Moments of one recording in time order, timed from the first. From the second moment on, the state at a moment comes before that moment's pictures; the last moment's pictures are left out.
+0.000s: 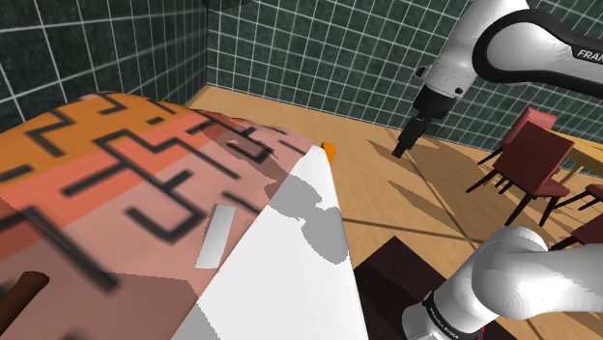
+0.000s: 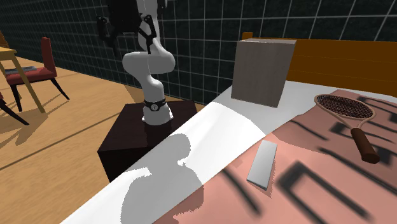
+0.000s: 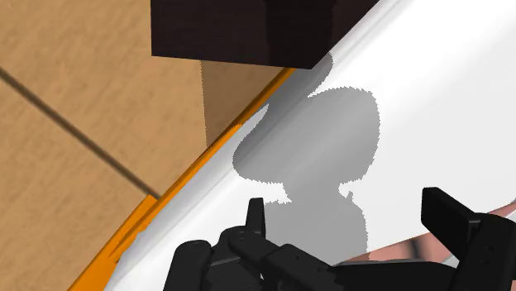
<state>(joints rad) 0.00 -0.80 -0.02 -2.40 0.03 1.64 -0.17</state>
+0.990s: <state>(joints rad) 0.03 -0.61 0.29 -2.47 0.20 1.91 0.27</state>
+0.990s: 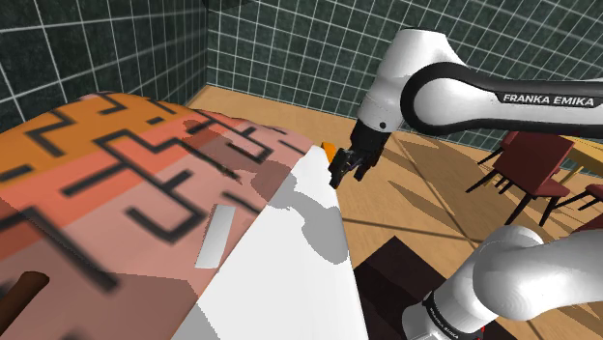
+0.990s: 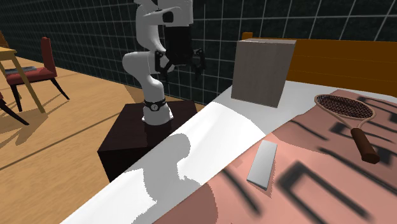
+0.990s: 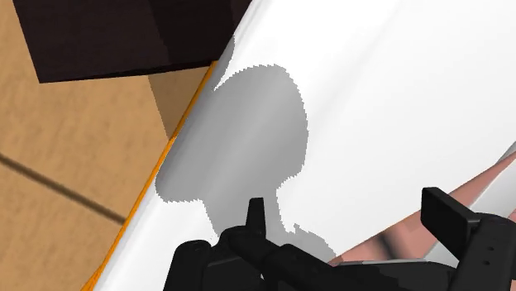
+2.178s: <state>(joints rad) 0.00 0.09 0.64 -2.15 -0.05 2.24 1.03</state>
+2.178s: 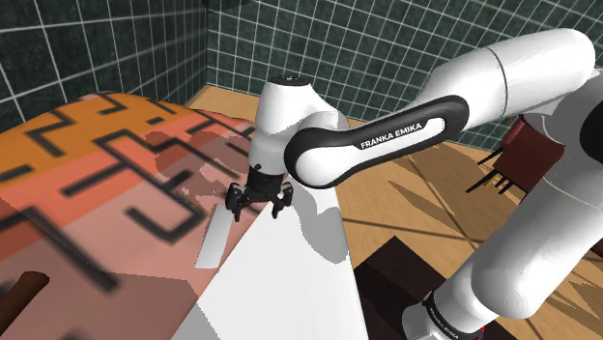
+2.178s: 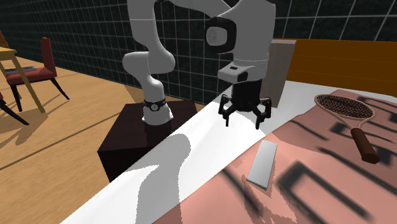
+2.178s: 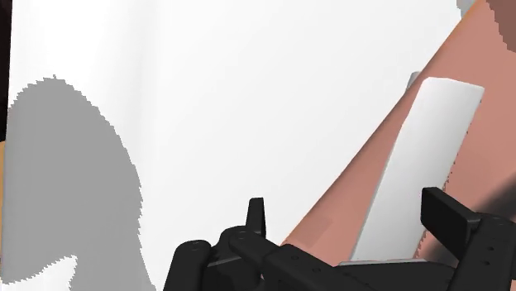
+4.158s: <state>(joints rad) 0.17 0.50 0.54 -1.85 -0.31 2.28 1.35</state>
